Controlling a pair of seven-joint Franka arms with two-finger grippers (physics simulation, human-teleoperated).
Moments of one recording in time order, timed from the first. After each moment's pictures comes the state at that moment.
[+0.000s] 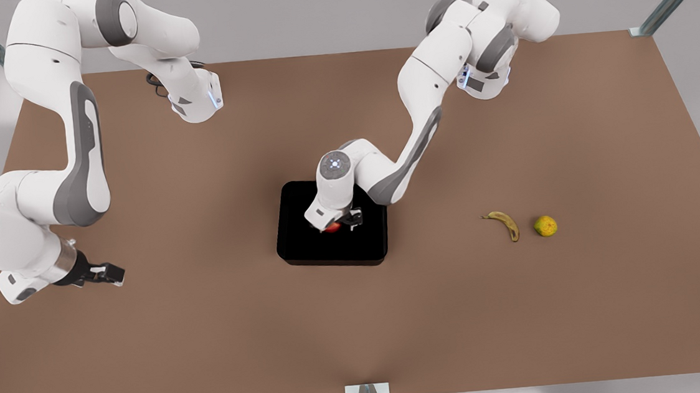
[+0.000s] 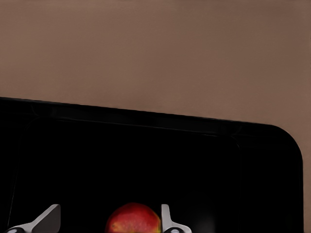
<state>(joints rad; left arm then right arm) -0.78 0.88 -0.07 -1.24 0.16 2.25 -0.92 0.01 0.40 -0.09 -1.43 0.04 1.91 -0.01</state>
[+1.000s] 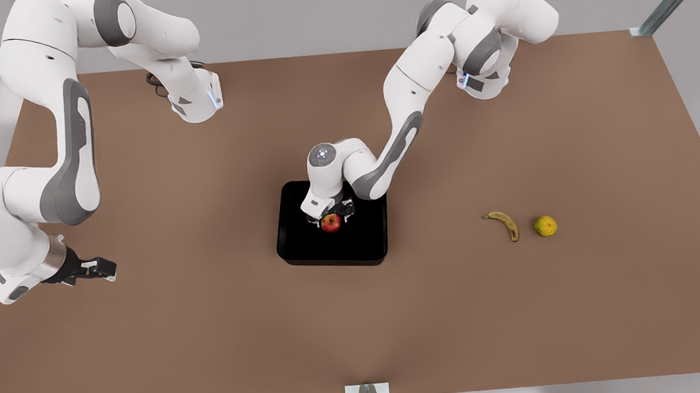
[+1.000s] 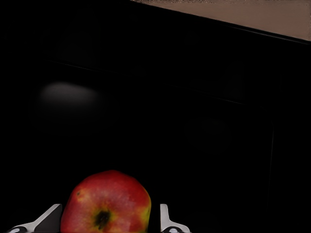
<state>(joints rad) -0.84 0.93 -0.07 -1.36 0.31 2.41 -1.24 0.00 0.39 -0.10 -1.41 0.03 1.86 -0.14</state>
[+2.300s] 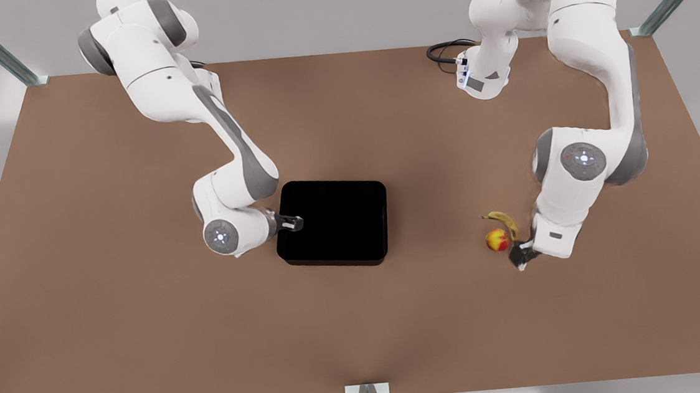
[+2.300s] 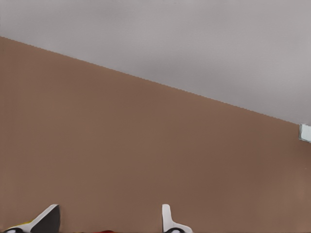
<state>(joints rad) -0.09 0.36 -0.06 -1.49 0.15 2.14 -0.57 0.37 0.57 0.09 -1.51 0.32 1.77 0.61</state>
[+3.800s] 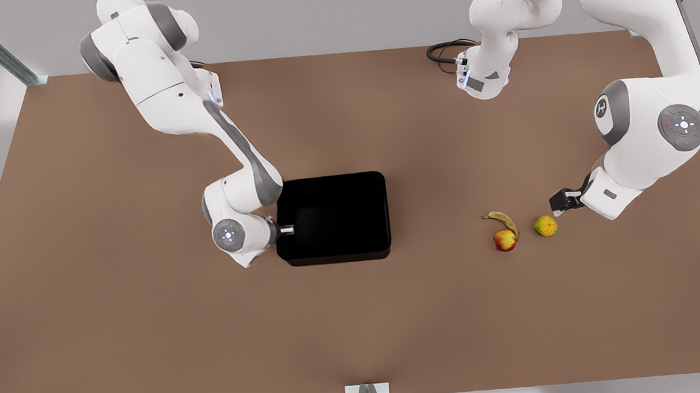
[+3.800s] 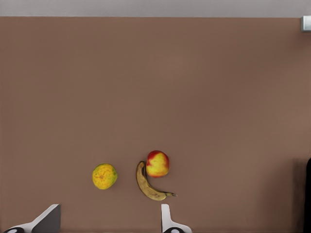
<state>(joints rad) -0.03 0.20 -0.02 -1.60 0.02 1.83 -0.06 0.34 0.58 0.12 -1.64 0.22 2.00 0.31</state>
